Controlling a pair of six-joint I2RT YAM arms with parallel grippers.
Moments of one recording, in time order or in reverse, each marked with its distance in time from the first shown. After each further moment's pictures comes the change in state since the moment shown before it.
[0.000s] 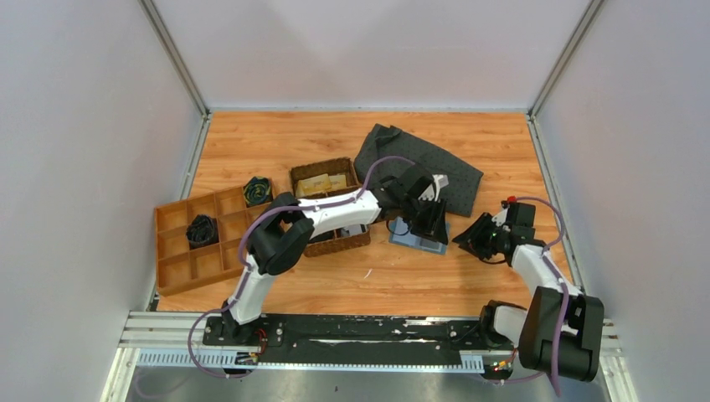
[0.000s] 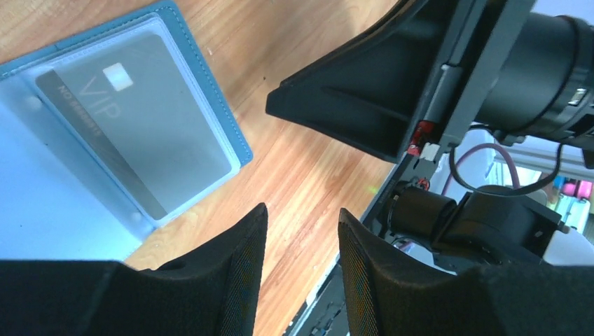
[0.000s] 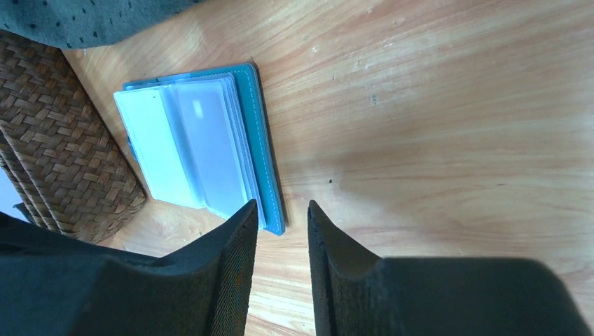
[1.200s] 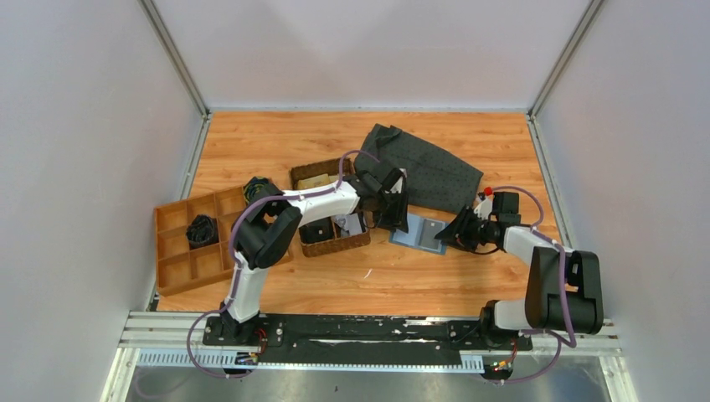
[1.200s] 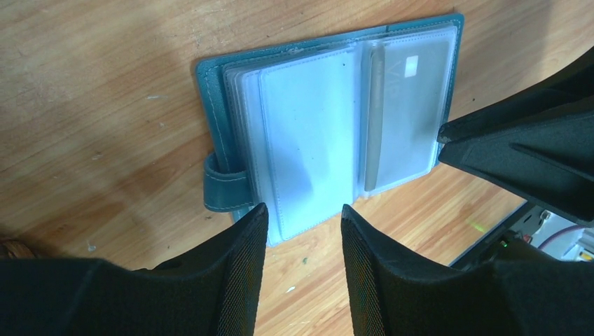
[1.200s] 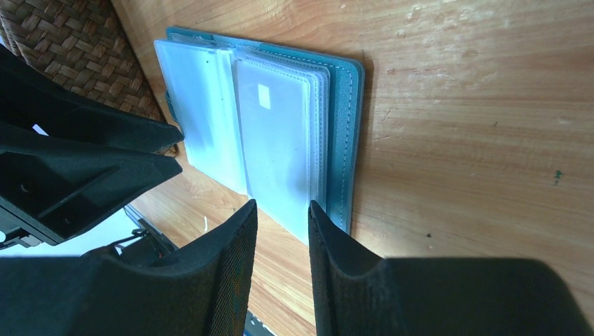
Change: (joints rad) left arm 0.136 -0.063 -0.155 -0.111 -0.191 0.030; right arm 0.099 0.227 0.091 0.076 -0.194 -0.048
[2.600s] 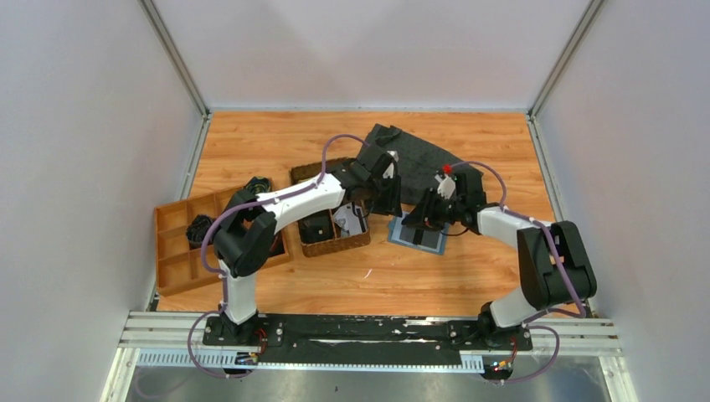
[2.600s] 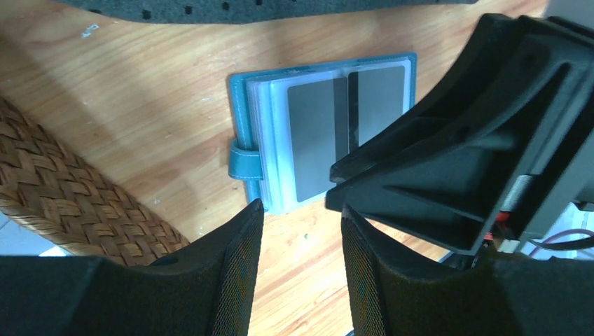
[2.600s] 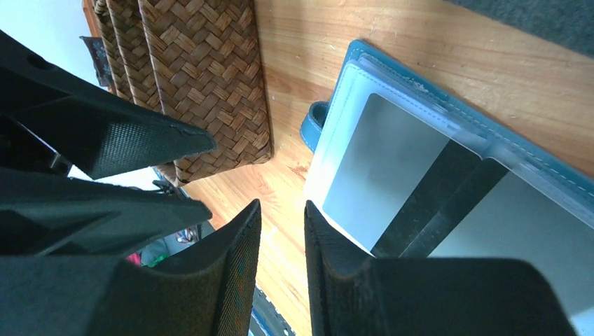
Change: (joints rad) left arm 0.027 -0.145 0.002 -0.065 -0.074 0.031; right arm 0.306 0.163 0.183 0.172 -0.061 0.123
